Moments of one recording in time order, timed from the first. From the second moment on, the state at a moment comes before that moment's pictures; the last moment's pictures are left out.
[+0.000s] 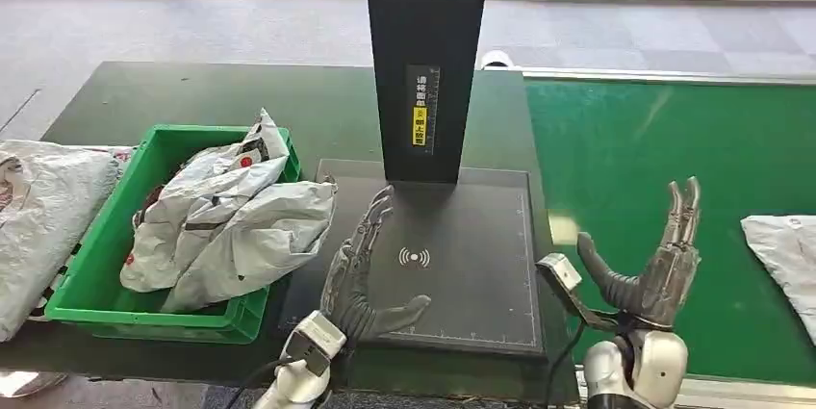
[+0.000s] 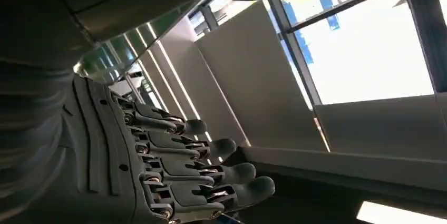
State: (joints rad) left arm -0.10 -0.28 -0.43 -1.21 -0.23 0.06 -0.67; right arm -0.12 0.30 -0.36 -1.32 1.24 -0.70 -0.51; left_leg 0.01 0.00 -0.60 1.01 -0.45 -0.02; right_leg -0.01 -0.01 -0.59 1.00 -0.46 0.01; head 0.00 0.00
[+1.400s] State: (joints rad) left arm -0.08 -0.29 -0.35 -1.24 -0.26 0.06 -0.67; right arm -0.37 -0.14 -0.36 -0.57 1.49 -0.68 0.44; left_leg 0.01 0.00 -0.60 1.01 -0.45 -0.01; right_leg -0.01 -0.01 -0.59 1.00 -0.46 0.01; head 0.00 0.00
